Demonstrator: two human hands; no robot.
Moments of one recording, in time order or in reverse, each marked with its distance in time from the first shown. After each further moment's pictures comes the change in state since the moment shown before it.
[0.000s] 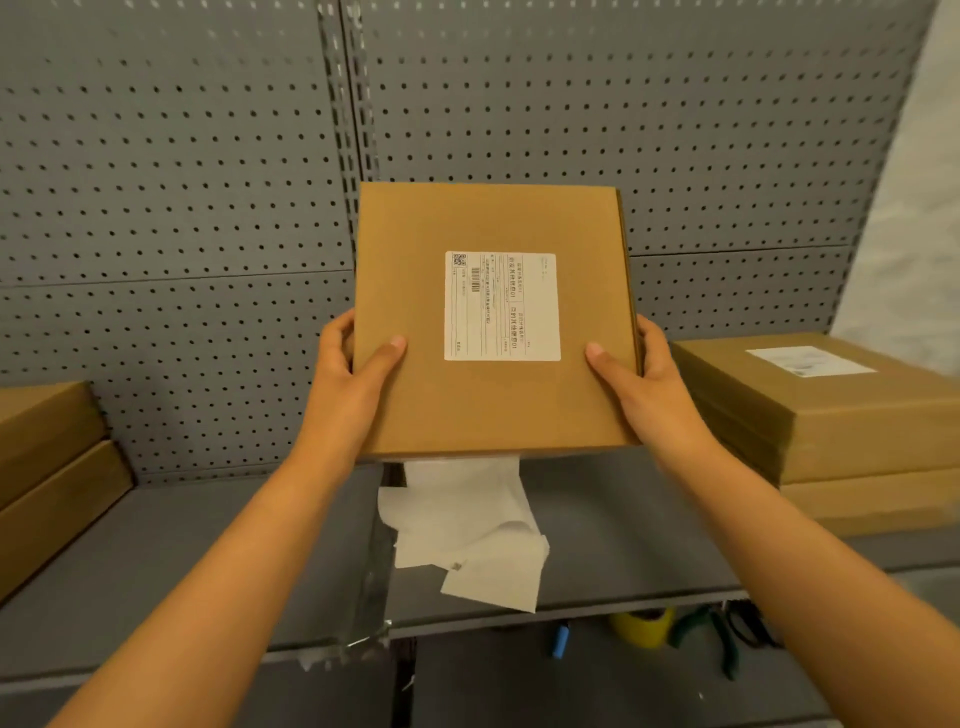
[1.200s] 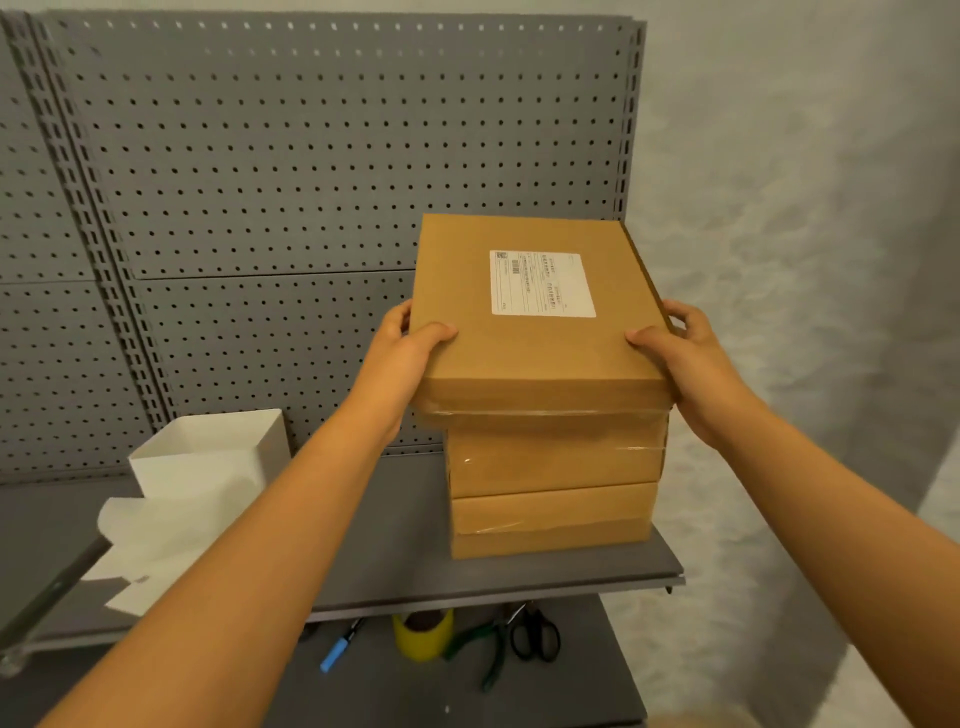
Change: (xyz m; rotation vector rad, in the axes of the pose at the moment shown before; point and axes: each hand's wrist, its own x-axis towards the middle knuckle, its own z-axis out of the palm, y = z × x) left_hand -0.067 0.069 0.377 -0.067 -0.136 -0.205; right_hand 0.087 0.064 -0.381 0.051 0.035 0.158
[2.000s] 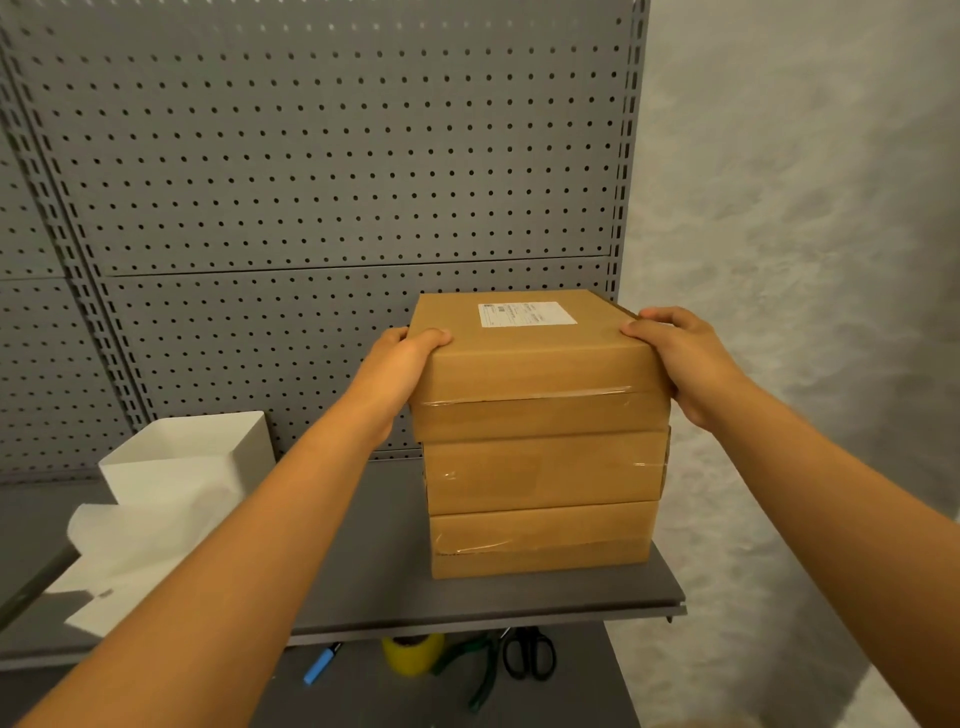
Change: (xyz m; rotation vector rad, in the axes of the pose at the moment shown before) left_hand 0.041 -0.026 0.020 0.168 0.001 -0.162; right_hand 0.060 0.021 -0.007 0.004 0.015 0.102
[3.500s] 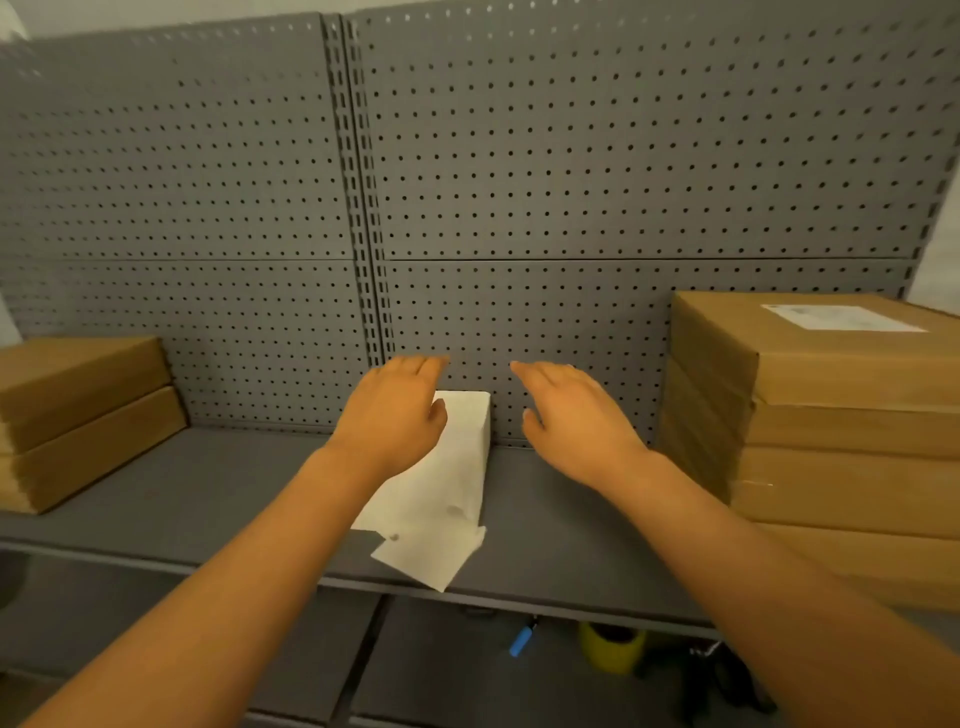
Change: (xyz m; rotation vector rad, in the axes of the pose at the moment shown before) left_hand -0.038 -0.076 -0.287 1.305 0.183 0.425; right_hand -0.141 -0.005 0.337 -1.036 -0.446 -0.787
